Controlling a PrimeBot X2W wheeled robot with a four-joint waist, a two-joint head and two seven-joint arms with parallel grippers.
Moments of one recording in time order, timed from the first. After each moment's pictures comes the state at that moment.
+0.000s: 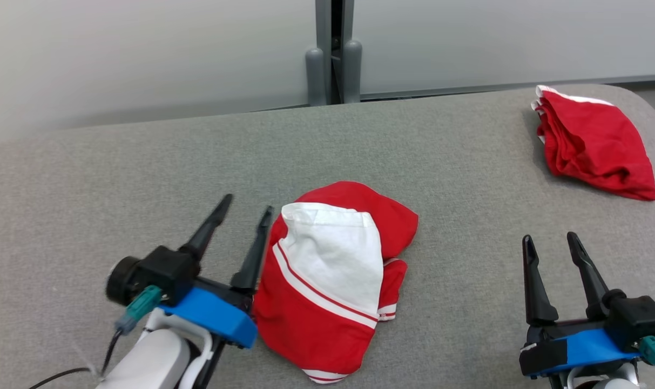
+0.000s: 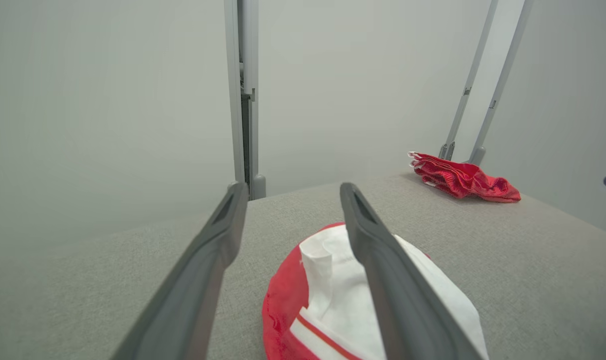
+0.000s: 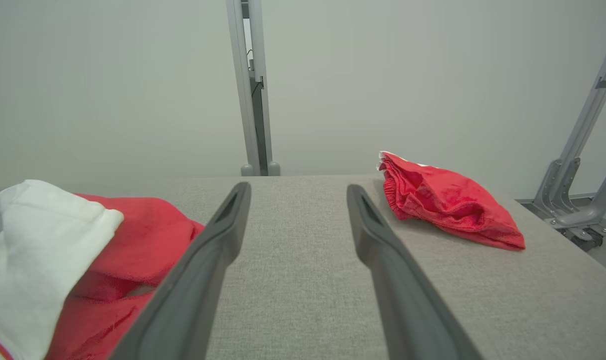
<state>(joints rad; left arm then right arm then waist) -0.44 0.33 -0.67 0.19 -0.56 0.12 -0.24 -0.03 -0.05 -0.07 0.03 0.04 0.13 -0.17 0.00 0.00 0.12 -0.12</state>
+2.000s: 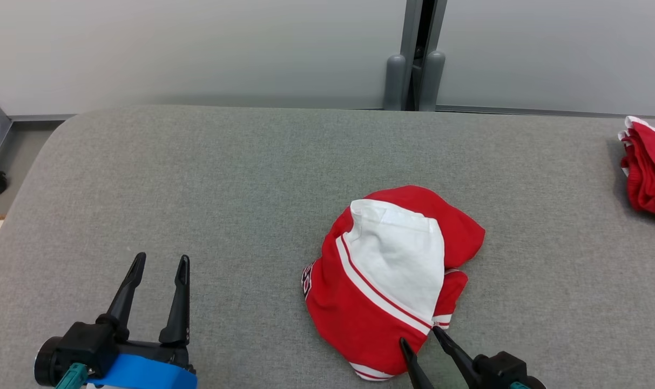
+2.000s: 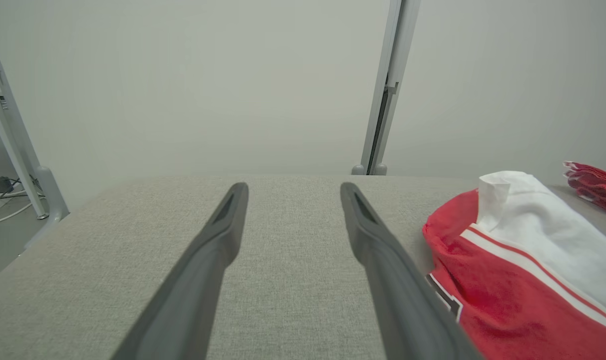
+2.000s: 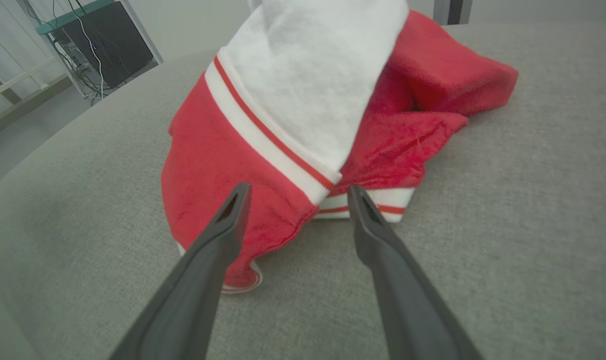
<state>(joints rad) -0.08 0.22 -0.20 0.11 -0.33 0.00 -0.26 0.02 -0.05 0.31 0.29 0.17 0.13 -0.16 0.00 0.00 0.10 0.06</state>
